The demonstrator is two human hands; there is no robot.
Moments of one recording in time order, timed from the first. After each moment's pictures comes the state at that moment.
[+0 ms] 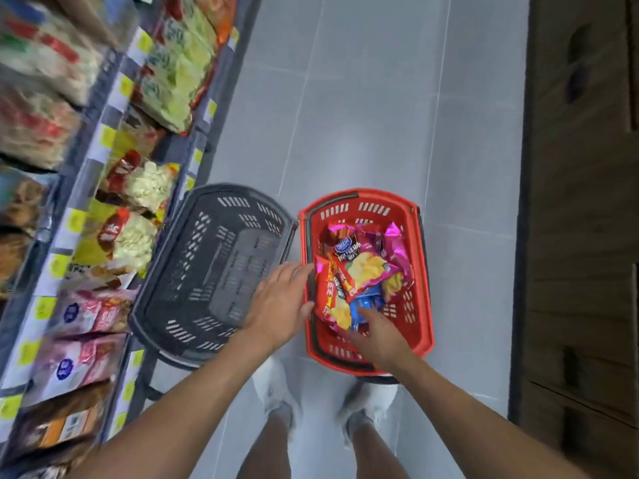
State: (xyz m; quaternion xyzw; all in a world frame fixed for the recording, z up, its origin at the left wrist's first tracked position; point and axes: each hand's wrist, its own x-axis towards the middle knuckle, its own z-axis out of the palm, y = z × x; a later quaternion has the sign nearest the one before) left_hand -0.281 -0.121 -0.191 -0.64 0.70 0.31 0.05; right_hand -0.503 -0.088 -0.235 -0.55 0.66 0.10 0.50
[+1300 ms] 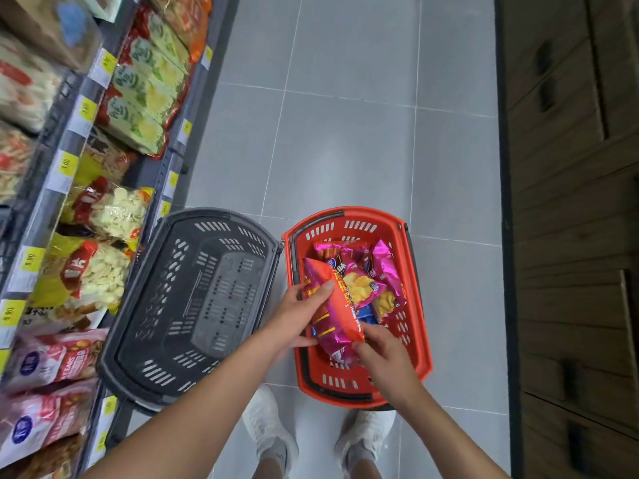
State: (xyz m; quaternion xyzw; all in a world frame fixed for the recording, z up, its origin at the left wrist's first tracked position) left_hand -0.325 -0.170 -0.221 -0.67 0.14 0.71 -0.17; right_hand -0.504 -0.096 -0.212 -0.40 0.66 -0.23 0.60
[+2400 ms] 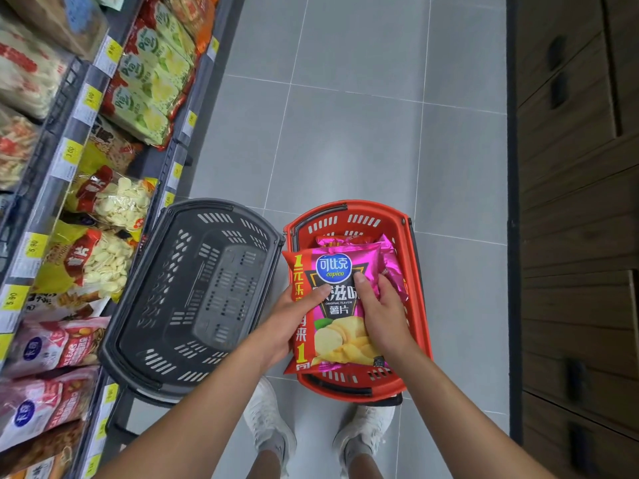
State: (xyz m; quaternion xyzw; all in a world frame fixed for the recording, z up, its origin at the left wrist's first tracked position) left_hand -0.322 -0.150 -0.207 -0.59 0.12 0.75 -0.27; right_hand -0.491 -0.151 -0.210 -0.30 0.64 -0.34 0.62
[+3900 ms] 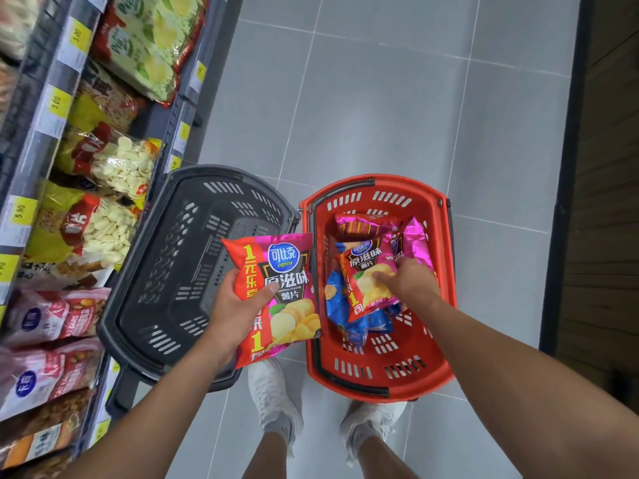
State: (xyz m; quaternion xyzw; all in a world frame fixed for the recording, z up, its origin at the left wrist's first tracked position) left_hand -0.236 -0.135 -0.271 -0.77 0.17 0.55 -0.29; right_hand -0.536 -0.217 -0.383 -0.52 0.74 0.15 0.39
